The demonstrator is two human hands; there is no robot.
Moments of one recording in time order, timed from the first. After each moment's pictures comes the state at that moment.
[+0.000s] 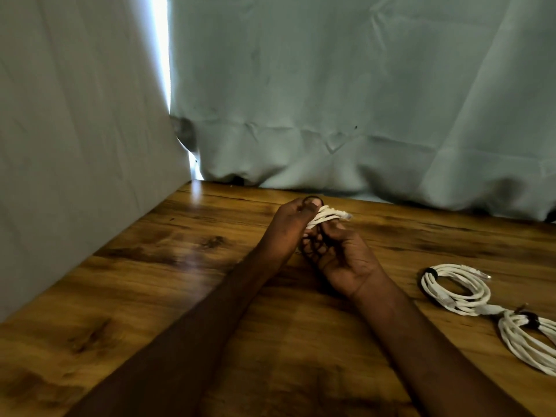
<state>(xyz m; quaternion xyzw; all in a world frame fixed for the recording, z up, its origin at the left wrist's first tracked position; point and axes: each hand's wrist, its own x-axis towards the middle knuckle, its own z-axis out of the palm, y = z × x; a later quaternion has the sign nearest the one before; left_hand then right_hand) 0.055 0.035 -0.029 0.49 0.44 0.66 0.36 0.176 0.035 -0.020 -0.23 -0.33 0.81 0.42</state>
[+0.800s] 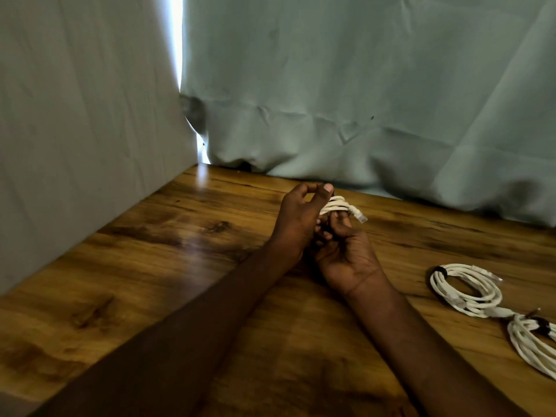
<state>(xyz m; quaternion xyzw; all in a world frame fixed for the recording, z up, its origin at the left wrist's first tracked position) 0.073 0.025 -0.018 0.39 0.47 0.70 0.38 0.161 0.027 -0.029 -0.19 -0.27 0.82 0.46</state>
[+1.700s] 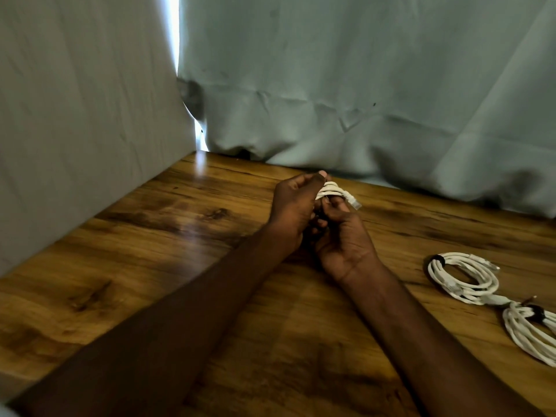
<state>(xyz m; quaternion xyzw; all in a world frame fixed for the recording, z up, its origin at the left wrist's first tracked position) 0.073 0.025 -0.018 0.32 0.45 0.72 0.43 0.156 0.025 -0.029 -0.24 -0.37 0.77 0.46</state>
